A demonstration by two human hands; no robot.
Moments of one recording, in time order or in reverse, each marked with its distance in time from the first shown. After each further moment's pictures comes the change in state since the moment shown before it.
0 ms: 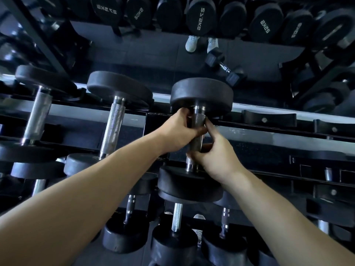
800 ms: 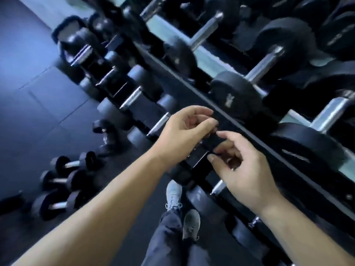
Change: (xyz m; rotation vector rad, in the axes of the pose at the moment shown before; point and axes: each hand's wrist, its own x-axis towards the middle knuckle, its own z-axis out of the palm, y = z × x) left_hand -0.304 -0.145 -0.058 -0.691 0.570 0.082; right_hand -0.176 -0.004 0.159 -0.292 -0.398 -0.452
